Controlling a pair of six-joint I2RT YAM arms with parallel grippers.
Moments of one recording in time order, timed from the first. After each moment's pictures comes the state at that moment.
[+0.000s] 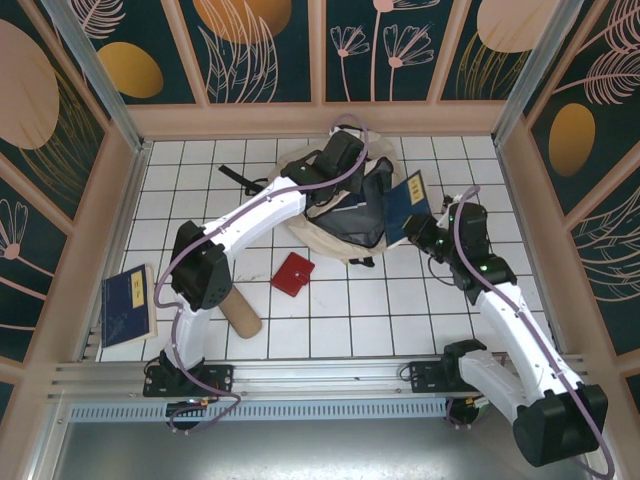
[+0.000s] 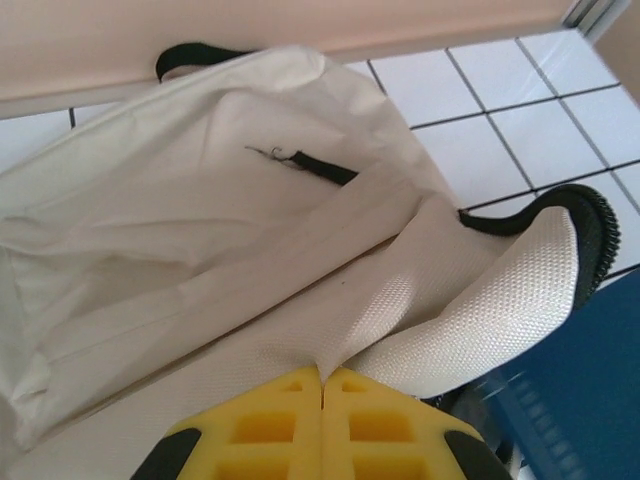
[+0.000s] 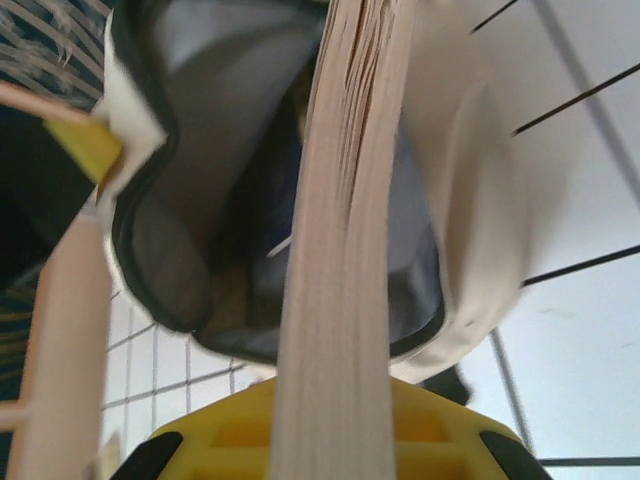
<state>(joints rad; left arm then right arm) -0.79 2.07 1.95 -0.55 -0.24 -0.42 0.27 0.89 0.70 -0.36 -0.25 0.81</state>
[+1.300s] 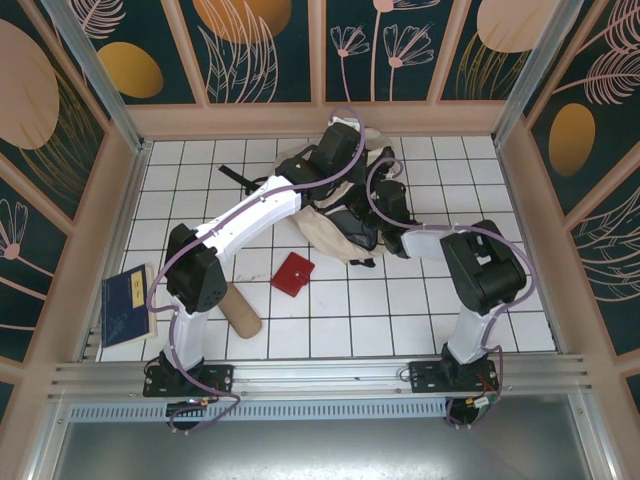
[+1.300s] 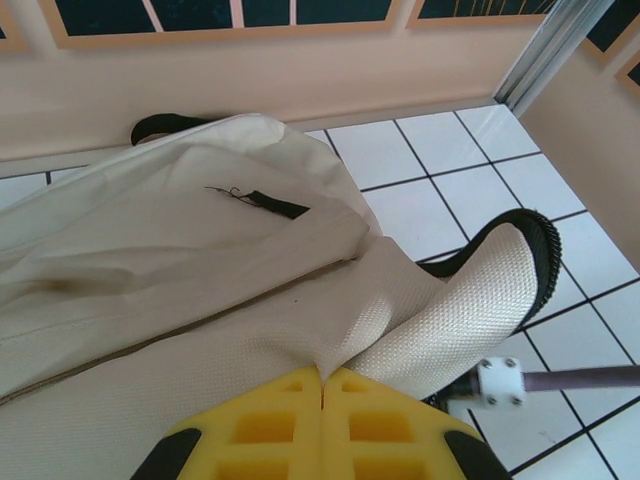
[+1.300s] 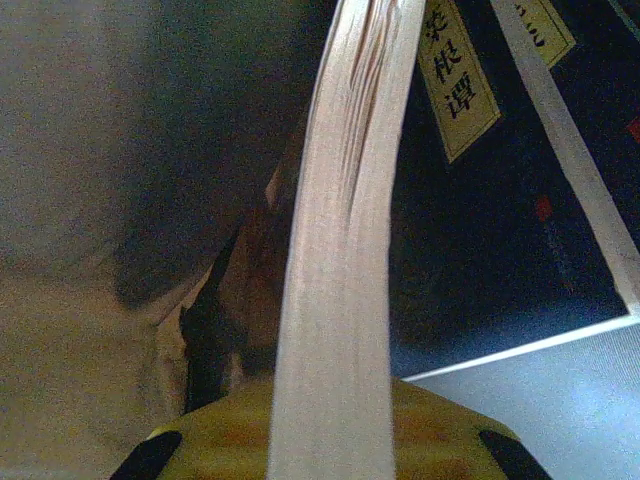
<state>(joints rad) -0.79 2.03 1.97 -0.49 -0.22 -0.42 0.46 1.82 0.88 0.59 -0.21 1.10</state>
